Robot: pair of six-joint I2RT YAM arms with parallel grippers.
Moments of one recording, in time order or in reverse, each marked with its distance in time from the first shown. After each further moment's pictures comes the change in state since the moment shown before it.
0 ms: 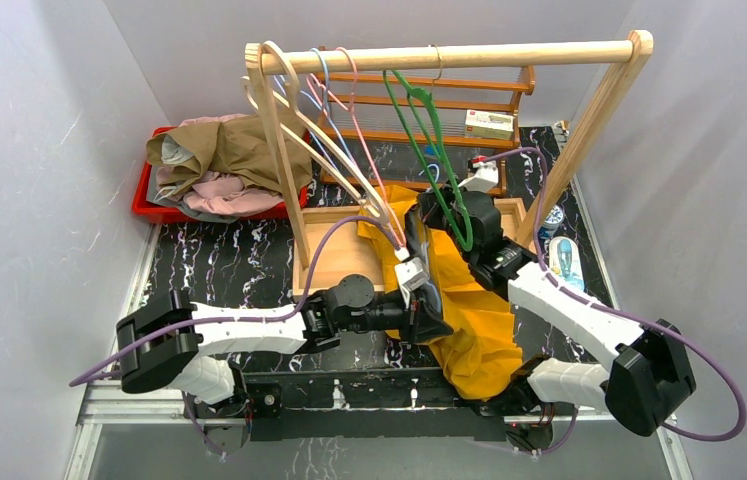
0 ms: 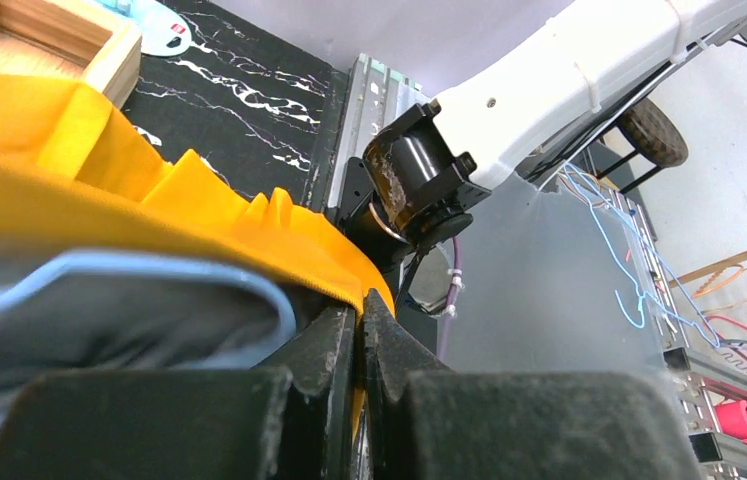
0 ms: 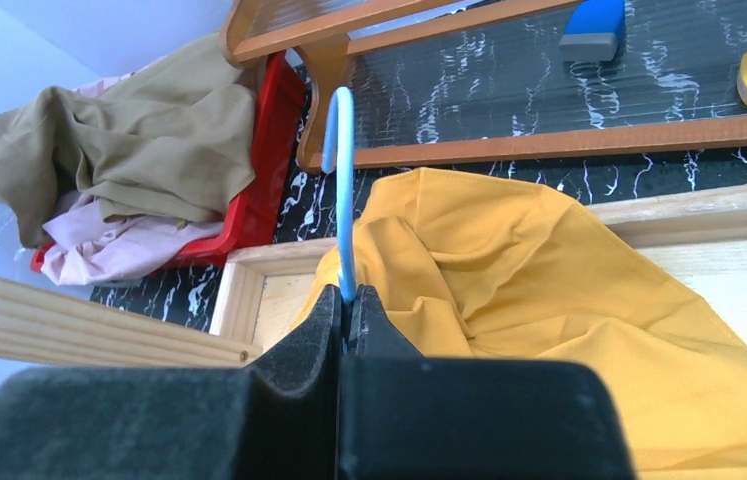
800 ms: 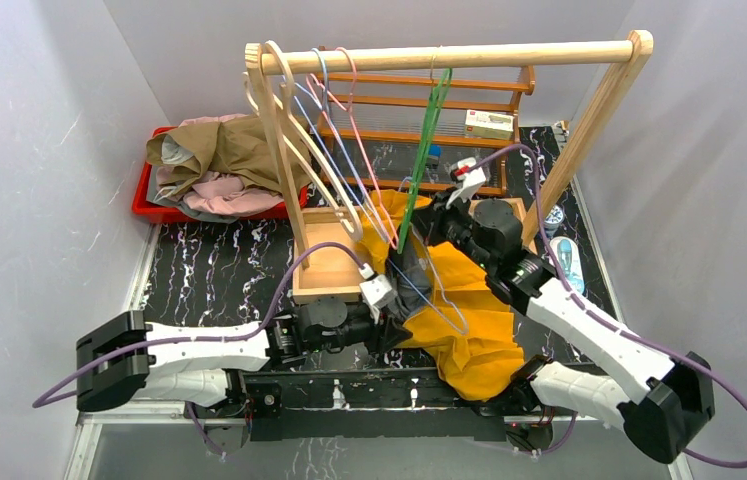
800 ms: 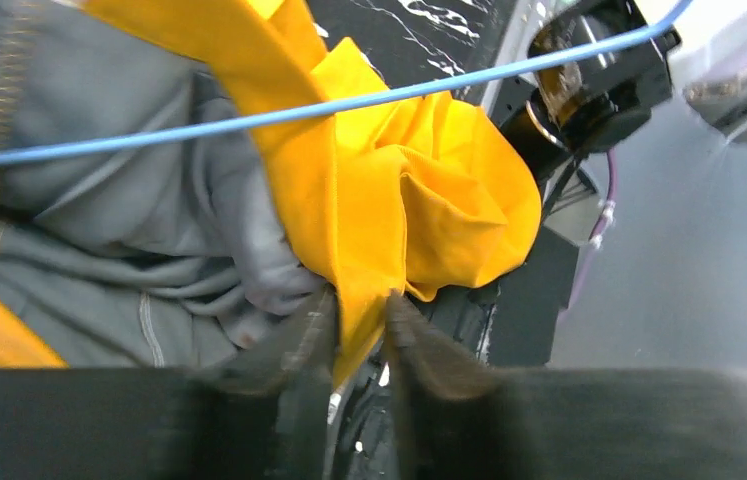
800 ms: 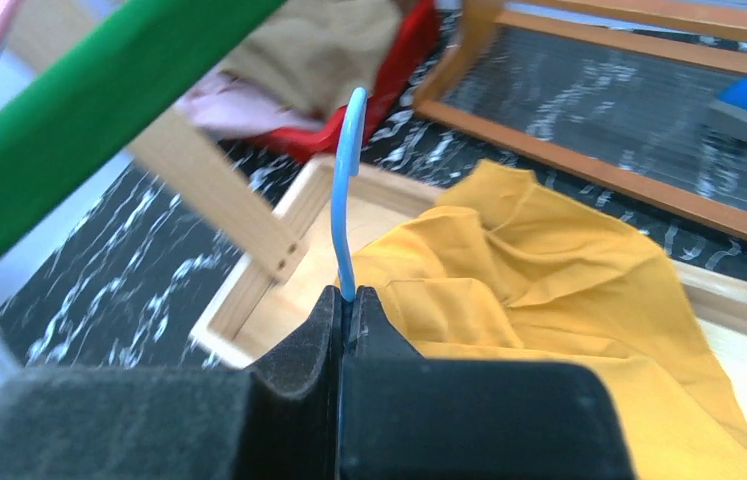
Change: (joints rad) left arm -0.032 -0.214 -0.179 -0.196 -0.261 0.145; right arm 0.032 -0.113 0.013 -0.071 -0.281 -0.259
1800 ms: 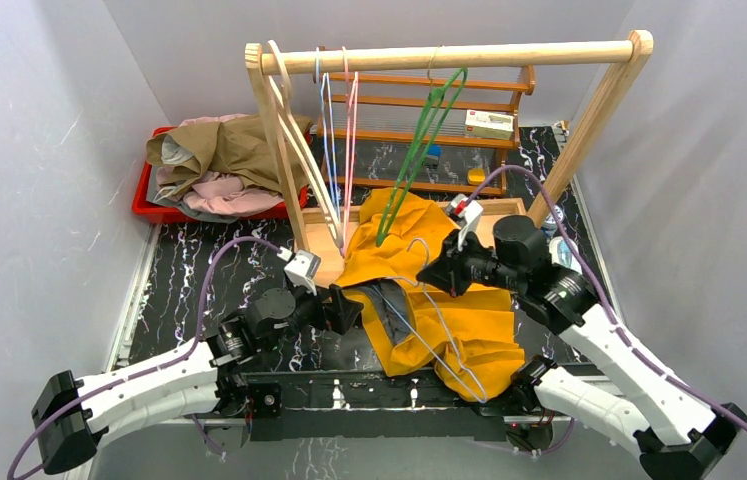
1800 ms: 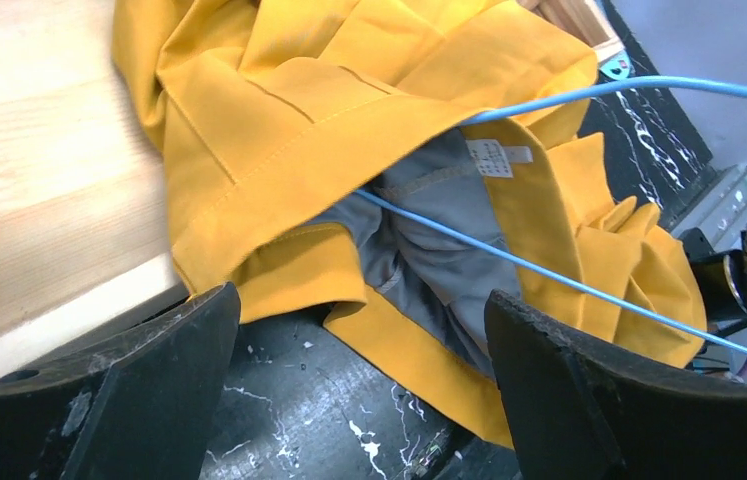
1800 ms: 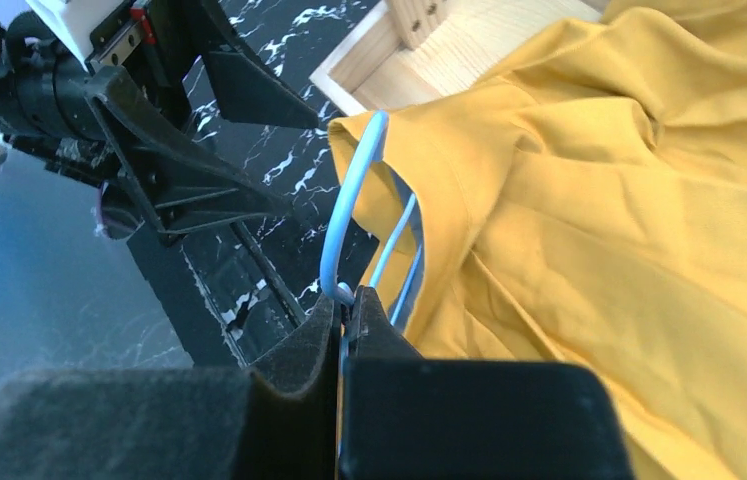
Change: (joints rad) left arm 0.238 -0.479 -0.147 -0.407 -0.277 -0.188; right arm -0.004 -0.226 0.028 -0.528 -0.472 -0.144
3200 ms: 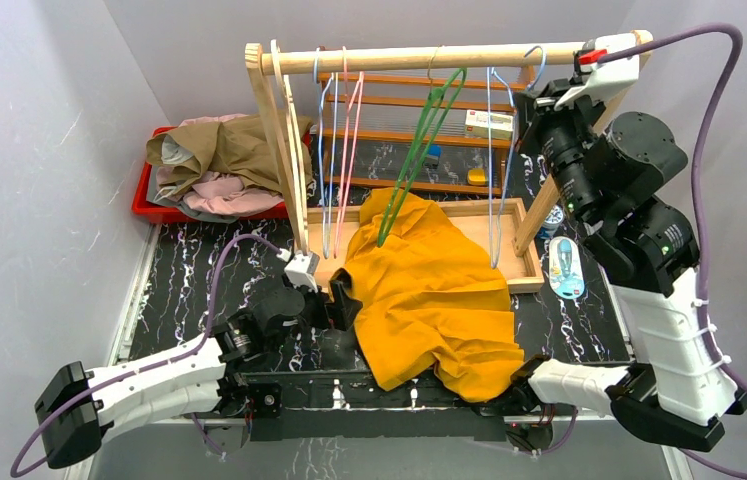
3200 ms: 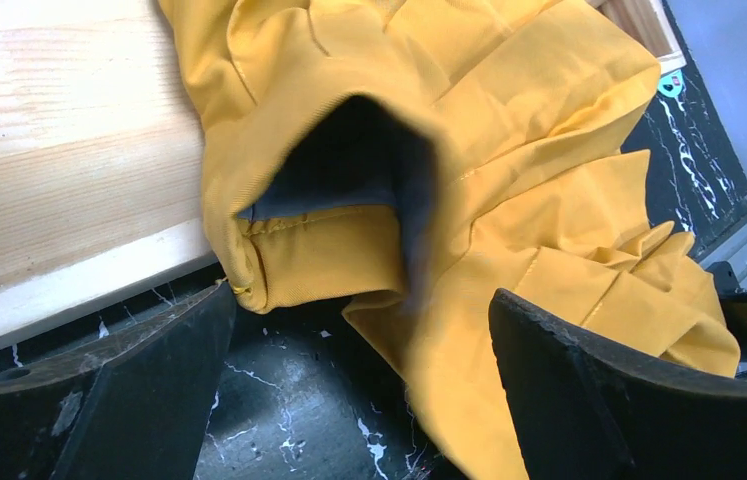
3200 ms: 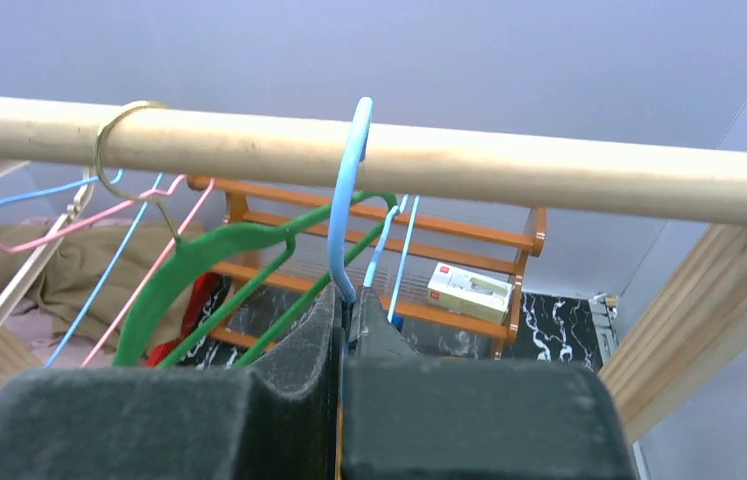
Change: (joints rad) left arm 0.005 0.081 -0.007 -0.022 -0.075 -0.130; right arm 0.000 0.313 1.022 -0.164 0.891 -0.243
